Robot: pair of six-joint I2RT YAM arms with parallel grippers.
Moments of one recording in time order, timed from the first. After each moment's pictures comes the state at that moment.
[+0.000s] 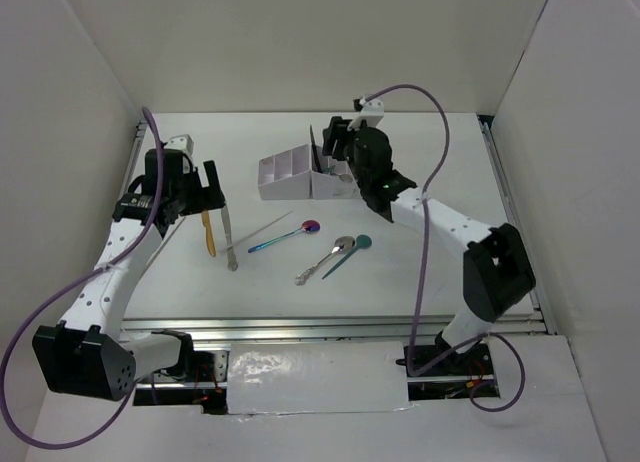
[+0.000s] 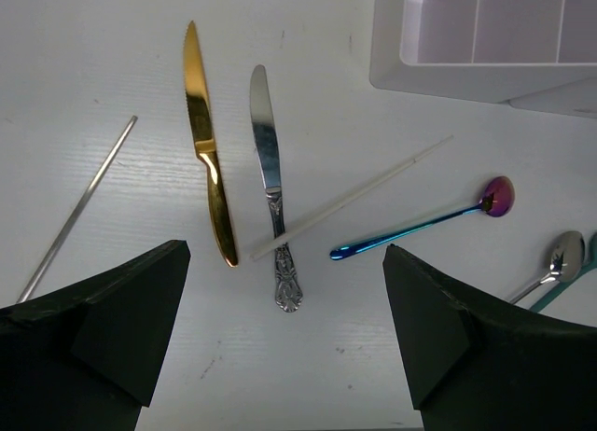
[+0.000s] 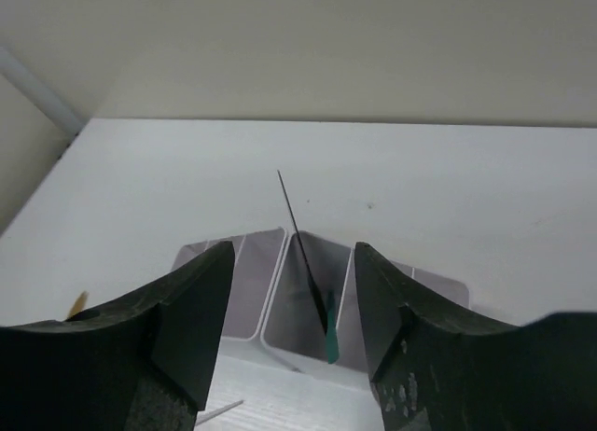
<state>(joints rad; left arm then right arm) -0.10 1.20 1.13 -0.65 -0.06 -0.28 0.58 1.68 1.24 0.40 0.33 0.24</state>
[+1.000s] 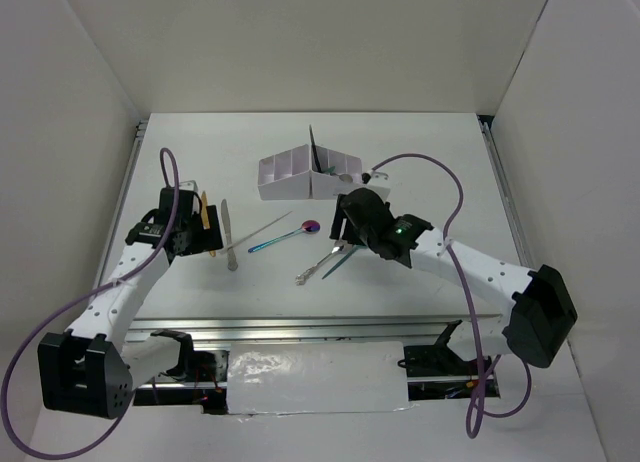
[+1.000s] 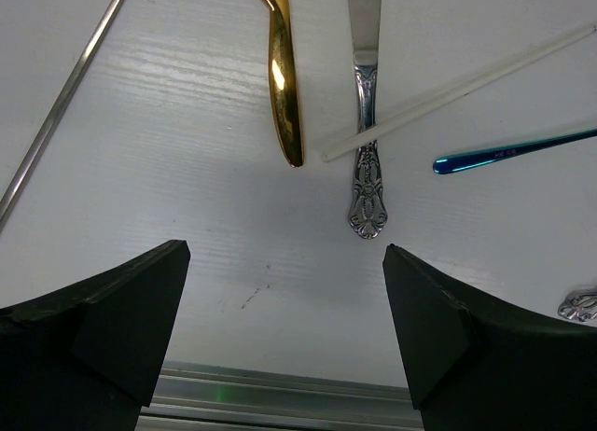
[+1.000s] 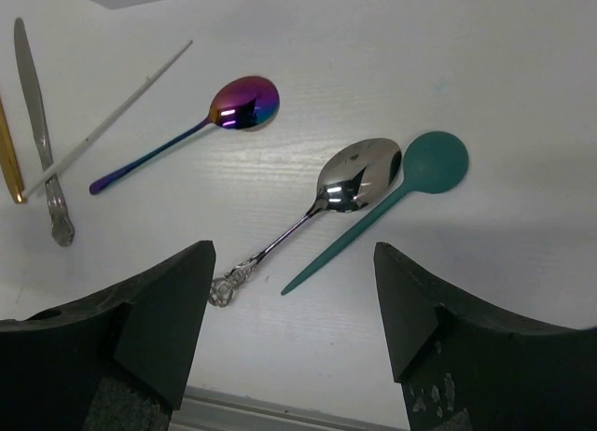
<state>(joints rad) -0.11 1.10 0.82 -0.68 -0.14 -0.30 0.79 1.31 0.98 -0.43 0.40 0.77</state>
